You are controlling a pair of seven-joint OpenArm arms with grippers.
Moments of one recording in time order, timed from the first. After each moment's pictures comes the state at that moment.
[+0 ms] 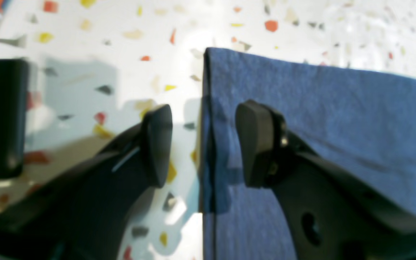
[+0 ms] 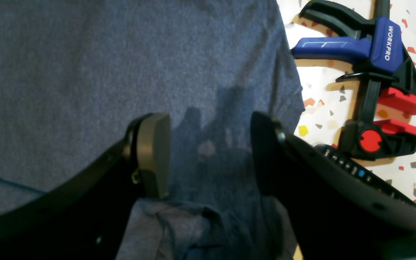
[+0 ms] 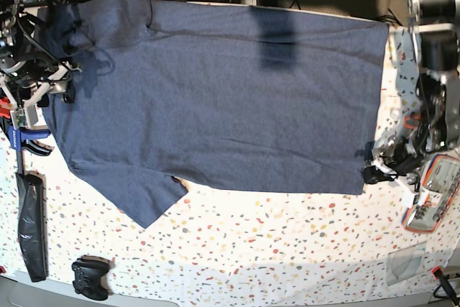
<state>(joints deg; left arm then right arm) -25.1 -18.8 -4.9 48.4 -26.7 -26.7 33.8 -23.3 31.4 24.9 110.2 30.8 14.9 -49.4</state>
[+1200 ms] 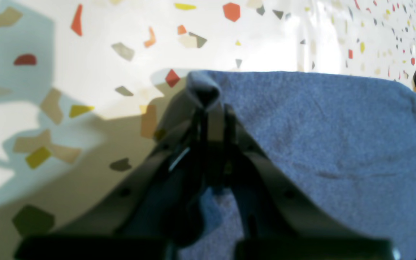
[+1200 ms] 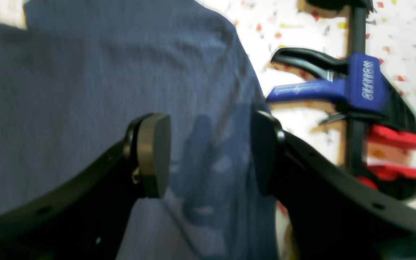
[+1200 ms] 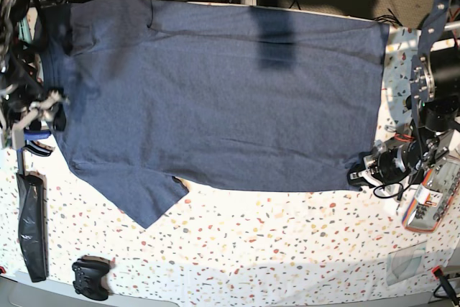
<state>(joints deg) -43.8 -17.5 -5.2 8.6 -17.4 -41.3 25.4 -9.6 31.3 23.8 94.2 32.1 21.4 -42.9</state>
